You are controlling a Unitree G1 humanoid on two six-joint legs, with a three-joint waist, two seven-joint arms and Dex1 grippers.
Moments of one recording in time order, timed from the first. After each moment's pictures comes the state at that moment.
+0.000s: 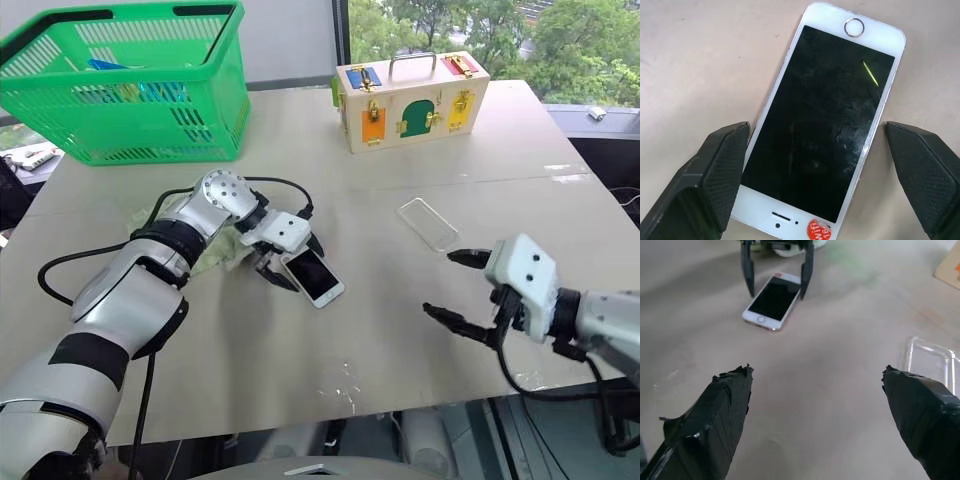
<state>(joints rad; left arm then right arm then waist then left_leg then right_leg) -1.16 0.52 -0.71 1.15 -0.04 -0.55 -1.61 0.10 -1.12 -0.25 -0.64 0.81 0.52 0.79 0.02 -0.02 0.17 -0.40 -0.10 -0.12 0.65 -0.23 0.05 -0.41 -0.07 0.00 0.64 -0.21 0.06</state>
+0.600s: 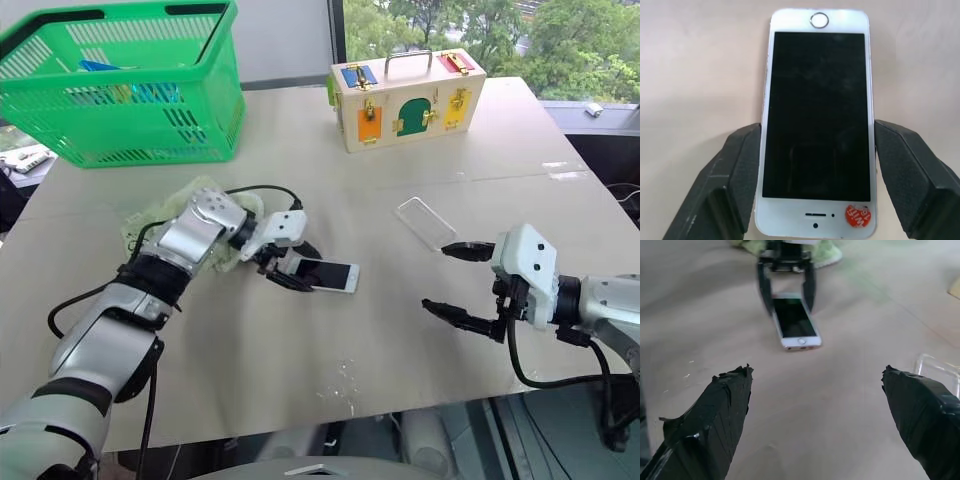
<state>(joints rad) -0.80 0.62 -0.44 0.35 -0.04 0.31 -1.50 0.05 -0.97 -0.25 -0.68 0.72 0.56 0.81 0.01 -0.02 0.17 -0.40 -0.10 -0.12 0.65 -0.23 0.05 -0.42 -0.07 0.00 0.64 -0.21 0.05</state>
